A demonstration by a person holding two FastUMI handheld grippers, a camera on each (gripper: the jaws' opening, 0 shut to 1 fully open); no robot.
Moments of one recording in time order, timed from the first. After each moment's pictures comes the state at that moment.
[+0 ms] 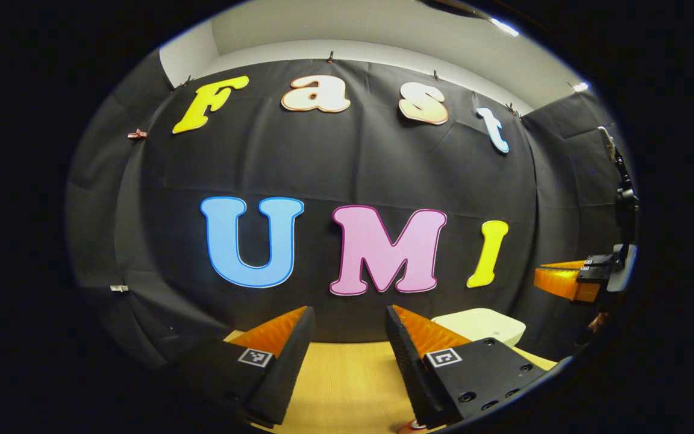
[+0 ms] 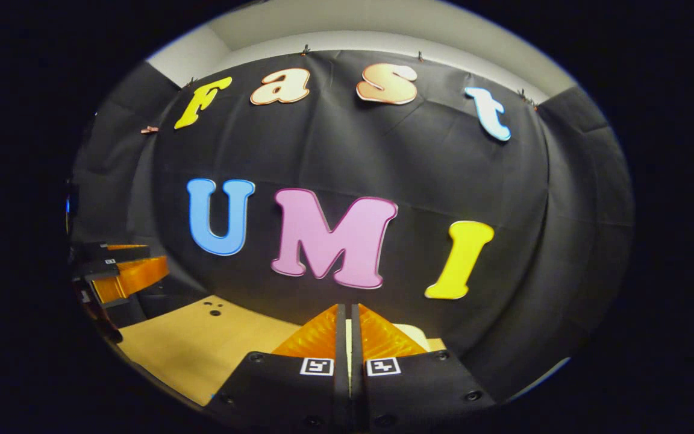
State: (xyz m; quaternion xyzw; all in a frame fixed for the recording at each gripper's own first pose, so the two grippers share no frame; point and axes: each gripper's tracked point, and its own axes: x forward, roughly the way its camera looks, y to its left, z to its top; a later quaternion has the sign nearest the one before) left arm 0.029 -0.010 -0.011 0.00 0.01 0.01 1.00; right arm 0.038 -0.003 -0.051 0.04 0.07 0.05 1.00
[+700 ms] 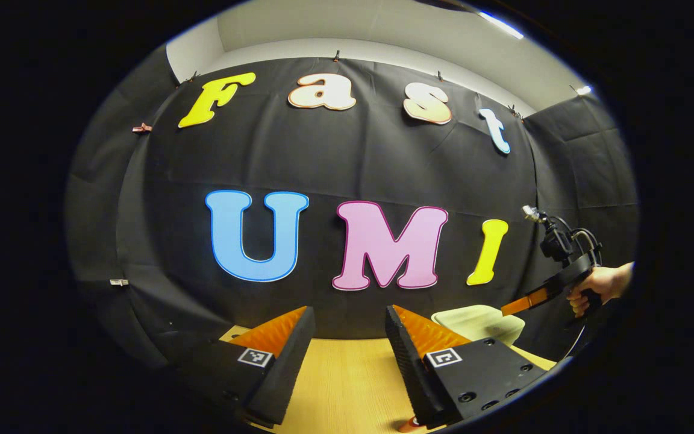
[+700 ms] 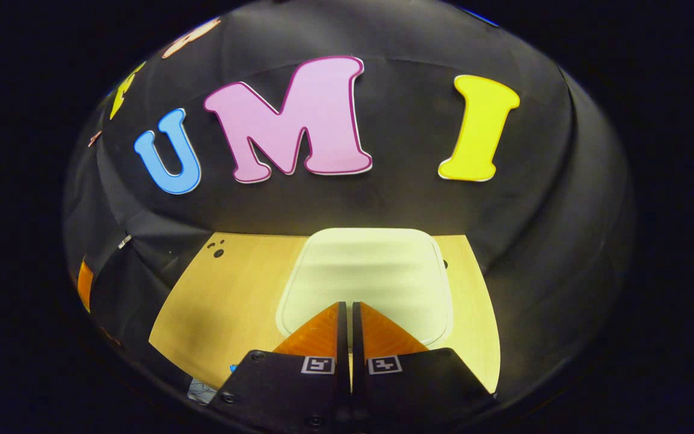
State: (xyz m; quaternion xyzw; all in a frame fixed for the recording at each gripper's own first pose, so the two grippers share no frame) left arm 0.016 0.001 -0.021 -0.01 0.02 0.01 1.00; right arm 0.111 -0.053 -0.210 0.12 0.39 0.07 0.91
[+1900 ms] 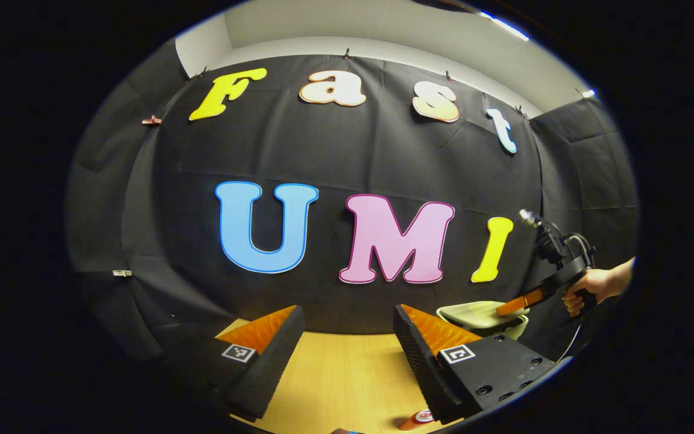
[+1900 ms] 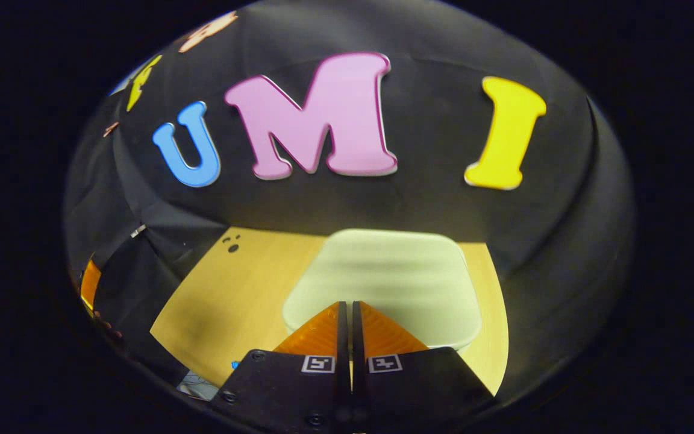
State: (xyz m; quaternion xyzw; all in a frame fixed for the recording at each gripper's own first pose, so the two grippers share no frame) left arm 0.009 0.011 -0.038 -0.02 0.03 0.02 1.00; right arm 0.122 -0.028 -0.181 0.10 0.32 0.13 0.93
